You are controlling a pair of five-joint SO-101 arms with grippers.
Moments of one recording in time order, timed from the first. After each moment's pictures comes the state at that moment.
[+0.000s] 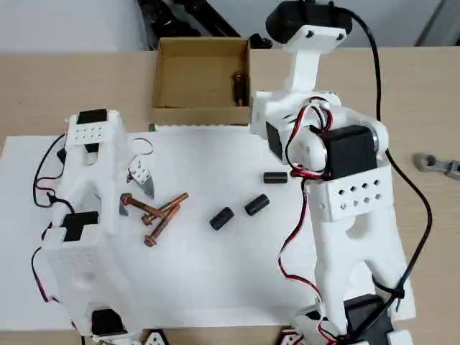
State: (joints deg) left arm -10.7 31.3 -9.0 99.9 47.3; right arm -20.0 -14.4 -20.3 83.5 -16.7
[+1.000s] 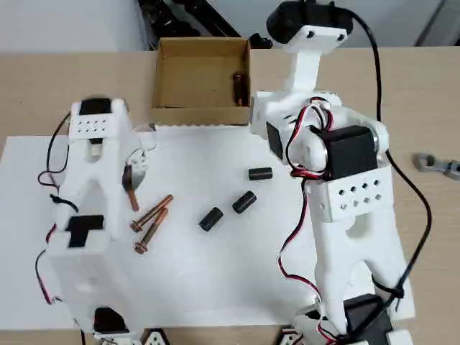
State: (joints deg) left arm -6.5 23.2 -14.9 99.1 22.9; right arm -20.0 -14.4 -20.3 83.5 -16.7
